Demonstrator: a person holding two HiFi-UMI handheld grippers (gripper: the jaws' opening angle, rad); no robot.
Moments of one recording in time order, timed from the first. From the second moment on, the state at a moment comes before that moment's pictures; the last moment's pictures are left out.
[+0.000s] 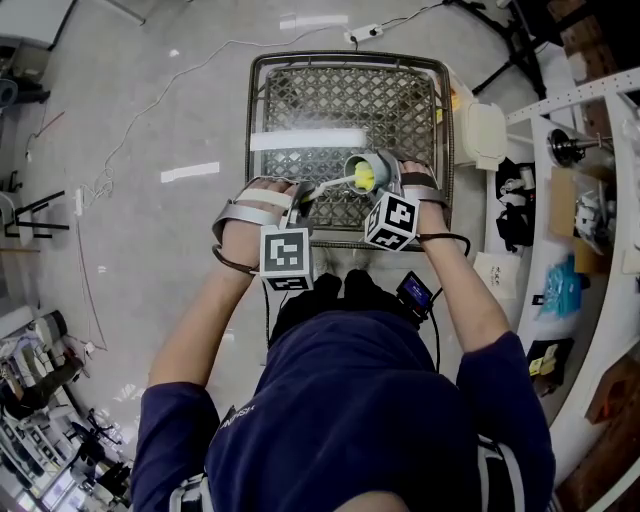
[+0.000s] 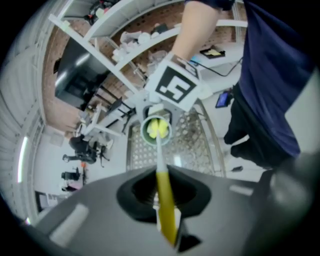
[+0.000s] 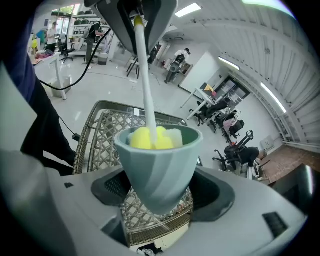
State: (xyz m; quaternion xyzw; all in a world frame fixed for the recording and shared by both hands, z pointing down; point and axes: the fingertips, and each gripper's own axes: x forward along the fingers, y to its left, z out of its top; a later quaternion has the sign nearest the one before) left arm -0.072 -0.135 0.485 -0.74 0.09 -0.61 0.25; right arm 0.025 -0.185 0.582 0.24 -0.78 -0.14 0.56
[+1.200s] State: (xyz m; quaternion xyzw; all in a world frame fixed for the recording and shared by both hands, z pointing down) left arm -0.072 -0.137 0.462 -0.78 0.12 -0.58 0.20; right arm 0.041 -0.180 0.577 0.27 -0.81 -0.09 0.51
